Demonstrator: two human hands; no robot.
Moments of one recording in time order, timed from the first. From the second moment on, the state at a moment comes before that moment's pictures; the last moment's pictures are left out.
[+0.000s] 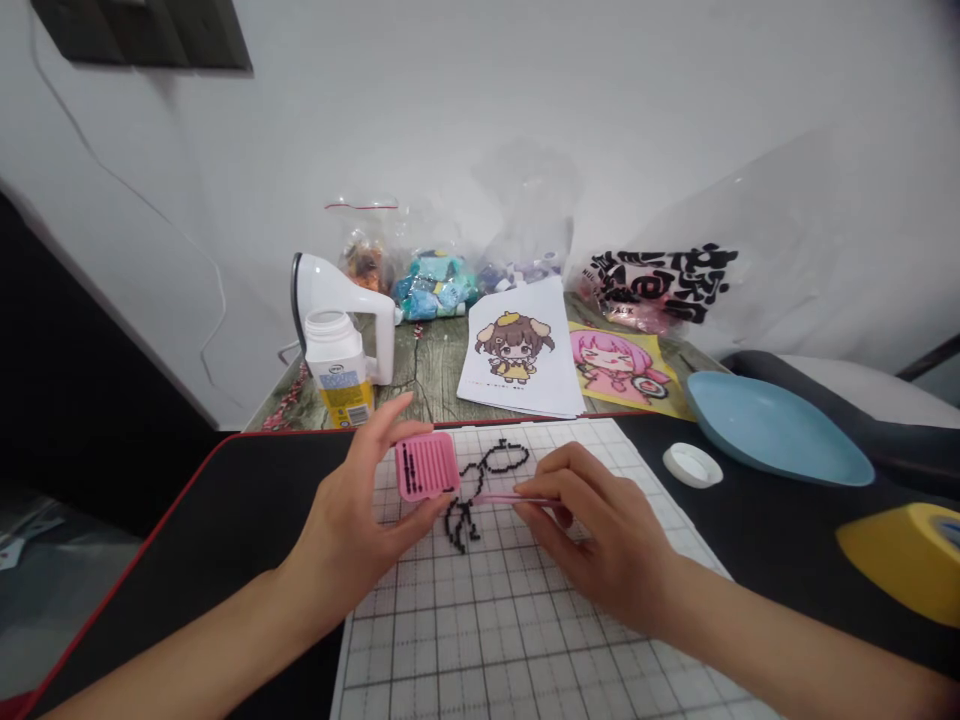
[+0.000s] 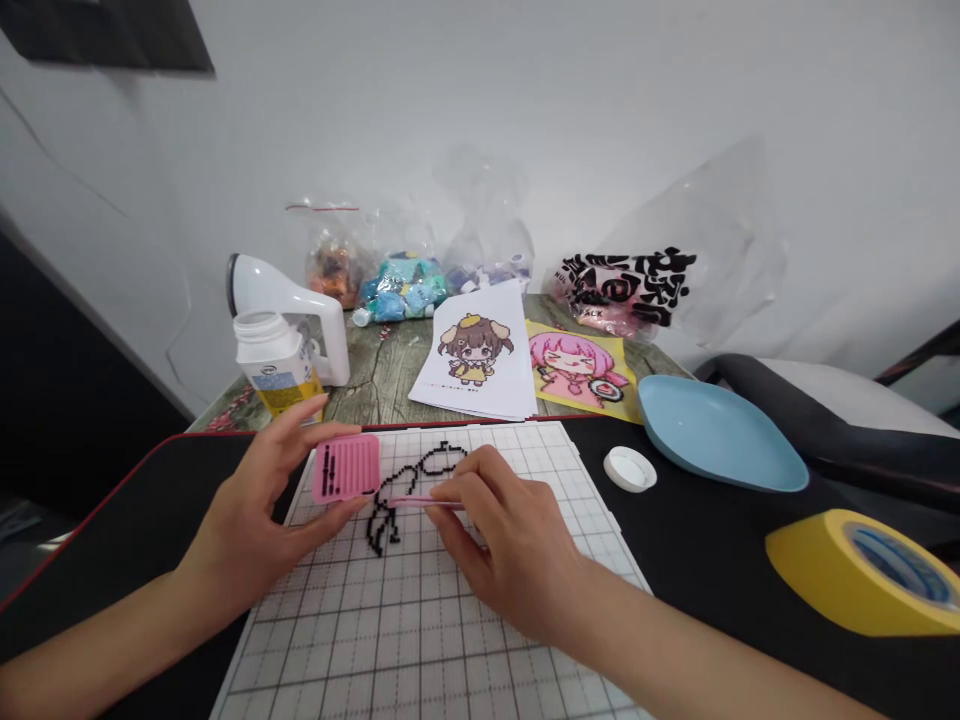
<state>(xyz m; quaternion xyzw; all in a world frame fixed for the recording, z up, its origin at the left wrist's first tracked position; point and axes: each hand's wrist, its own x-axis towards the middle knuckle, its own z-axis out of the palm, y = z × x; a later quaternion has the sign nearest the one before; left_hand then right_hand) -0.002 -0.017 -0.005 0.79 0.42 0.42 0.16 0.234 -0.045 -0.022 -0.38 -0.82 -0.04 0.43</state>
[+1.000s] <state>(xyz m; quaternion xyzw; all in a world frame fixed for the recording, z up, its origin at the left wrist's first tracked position) -0.002 -0.016 -0.006 0.80 0.40 0.41 0.17 0.230 -0.045 -0.021 -0.42 -0.82 -0.09 0.39</state>
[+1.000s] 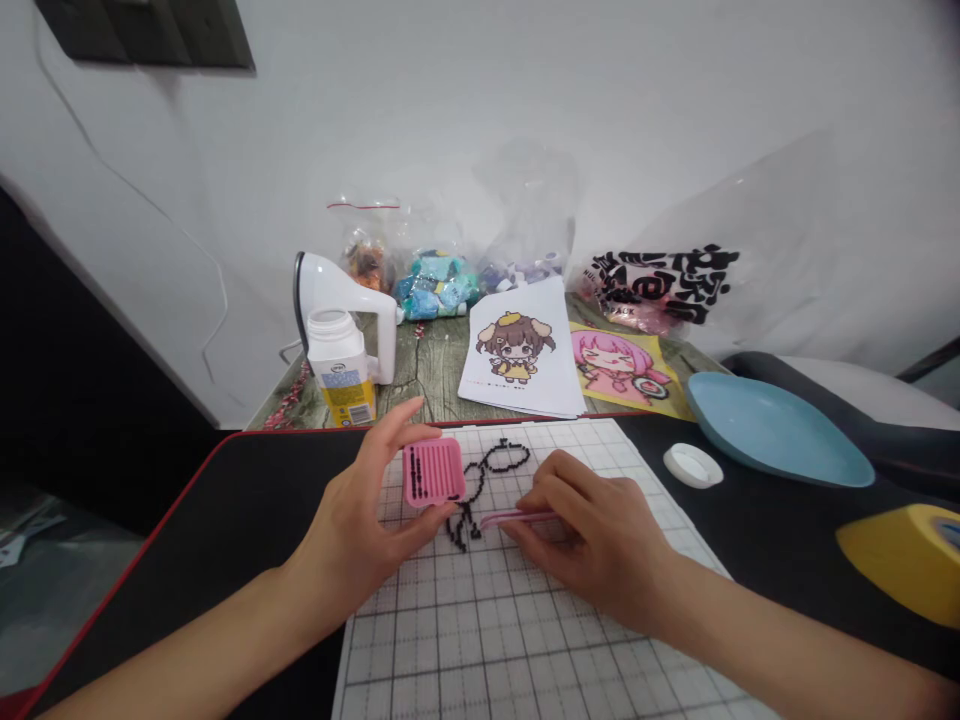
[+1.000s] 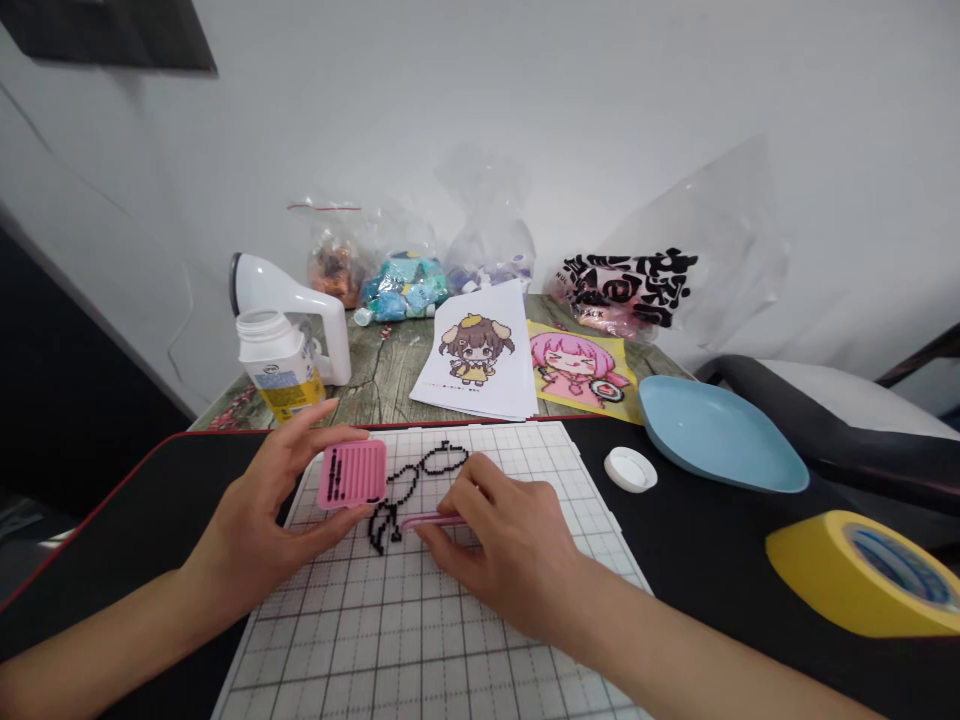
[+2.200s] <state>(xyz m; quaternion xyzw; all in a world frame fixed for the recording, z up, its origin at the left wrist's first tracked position) -0.001 -0.026 -0.005 0.82 0.38 0.37 0.21 0.234 -0.046 -0.019 -0.31 -0.87 0.00 0.38</state>
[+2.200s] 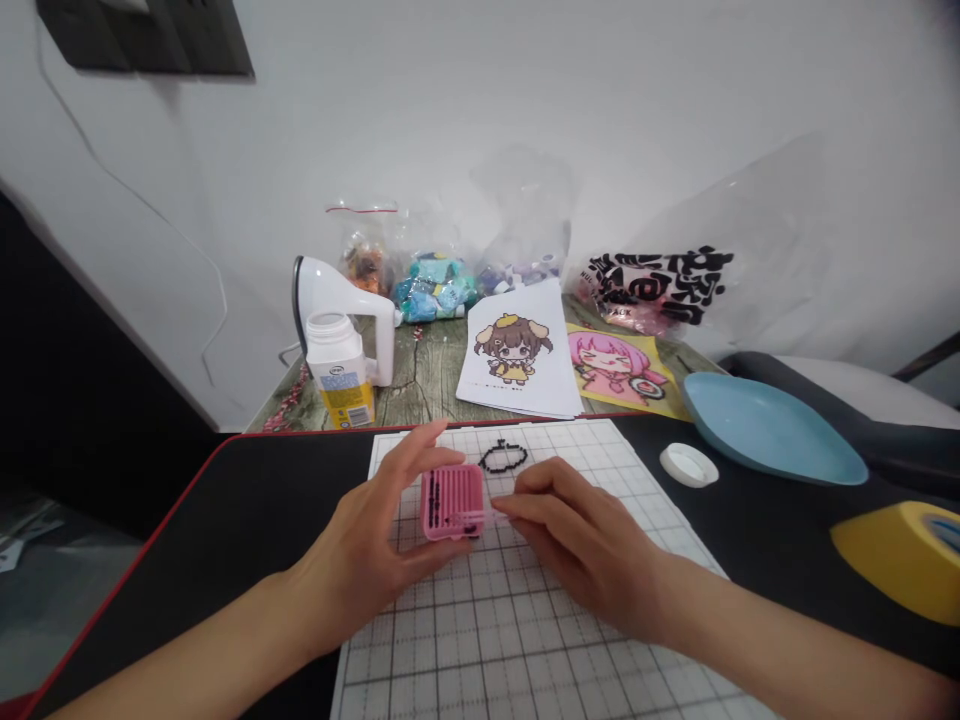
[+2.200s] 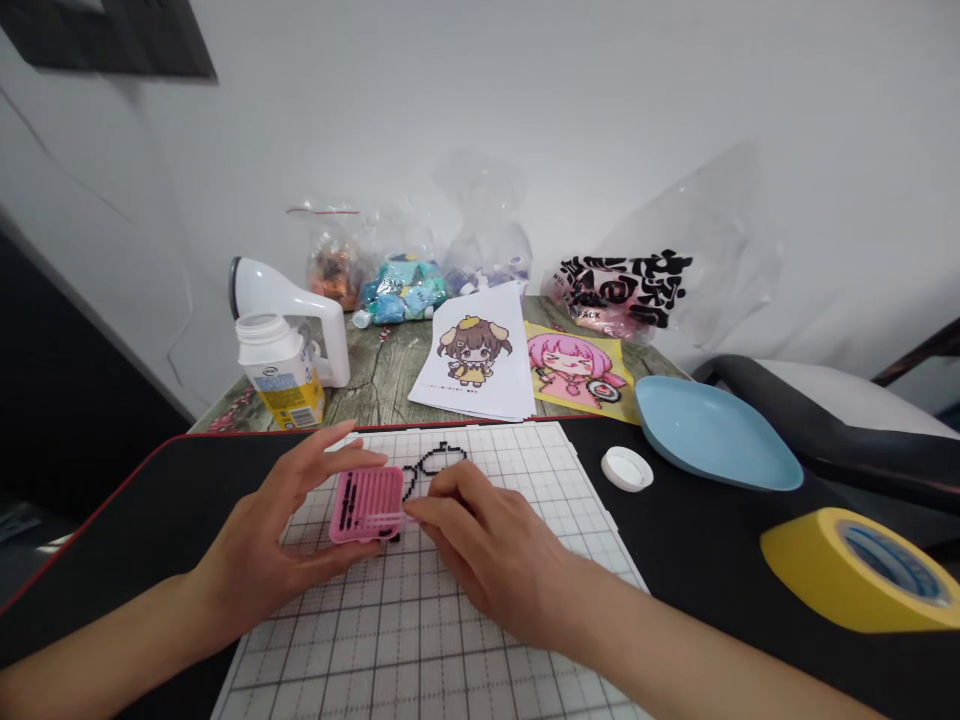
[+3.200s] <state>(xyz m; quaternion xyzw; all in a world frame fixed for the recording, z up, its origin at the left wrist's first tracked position) -0.003 -0.018 -0.005 0.82 0.40 0.39 0.13 0.234 -0.045 -0.021 -0.34 -0.84 -0.02 0.43</state>
